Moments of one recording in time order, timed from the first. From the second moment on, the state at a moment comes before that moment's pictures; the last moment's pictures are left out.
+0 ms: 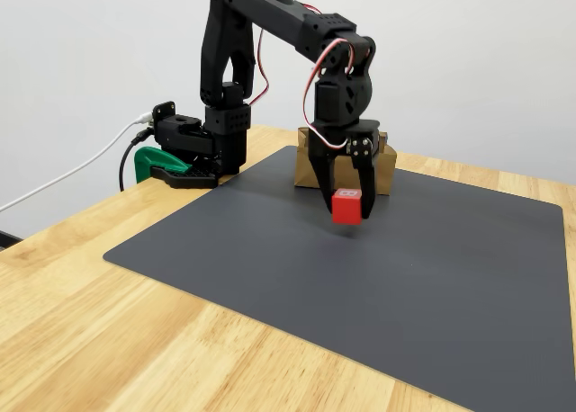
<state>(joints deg) 18.9 89.0 100.3 62.5 -20.7</state>
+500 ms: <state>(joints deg) 3.3 145.7 133.4 48.7 -20.5</state>
